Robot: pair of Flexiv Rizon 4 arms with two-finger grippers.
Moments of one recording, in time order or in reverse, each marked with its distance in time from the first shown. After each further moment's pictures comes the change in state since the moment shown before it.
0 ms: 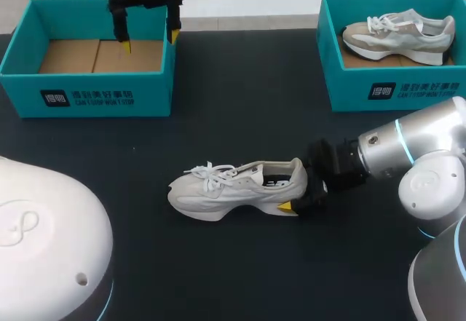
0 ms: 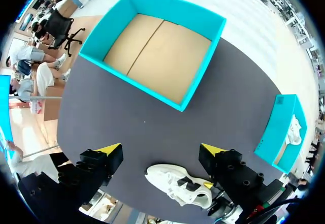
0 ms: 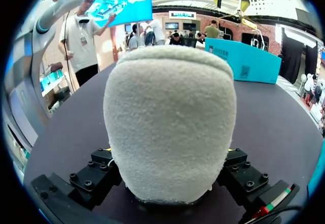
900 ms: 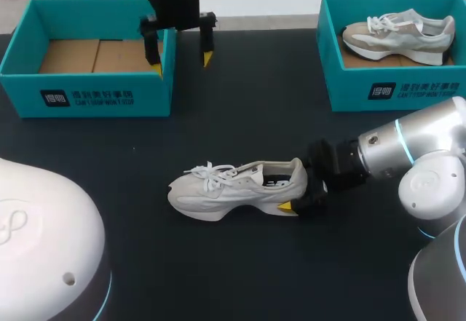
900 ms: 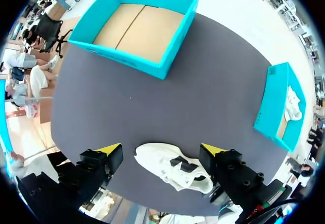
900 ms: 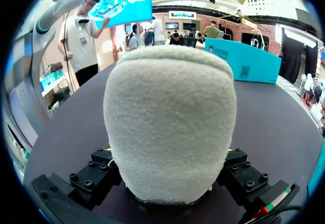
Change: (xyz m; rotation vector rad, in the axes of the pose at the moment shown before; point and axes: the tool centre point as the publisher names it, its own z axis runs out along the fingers) left arm 0.030 0.086 0.010 -0.044 0.033 0.061; right arm 0.000 0.000 0.000 0.000 0.000 0.000
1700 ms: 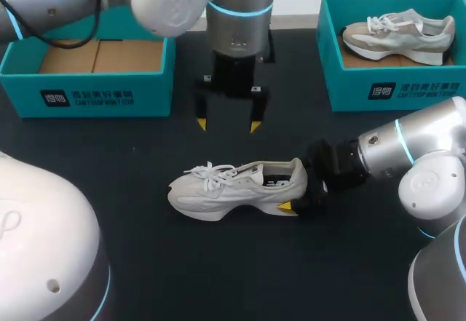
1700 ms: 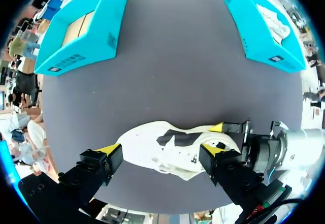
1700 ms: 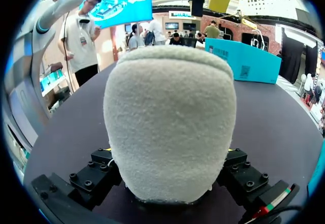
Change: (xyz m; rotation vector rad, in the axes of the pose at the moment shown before) left arm 0.040 0.110 0.078 0.078 -0.030 0.496; right arm 0.000 0.000 0.000 0.000 0.000 0.000
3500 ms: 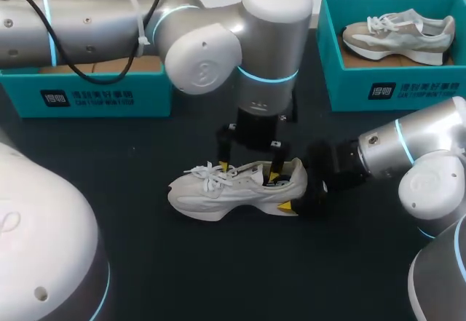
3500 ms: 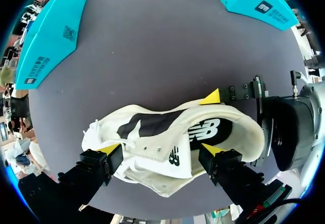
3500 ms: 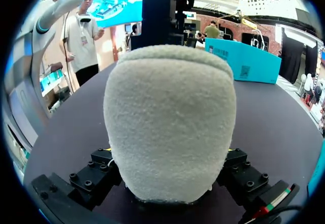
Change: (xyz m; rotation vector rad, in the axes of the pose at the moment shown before) left arm 0.043 0.047 0.080 -0.053 -0.002 0.169; right arm 0.000 0.000 0.000 0.000 0.000 0.000
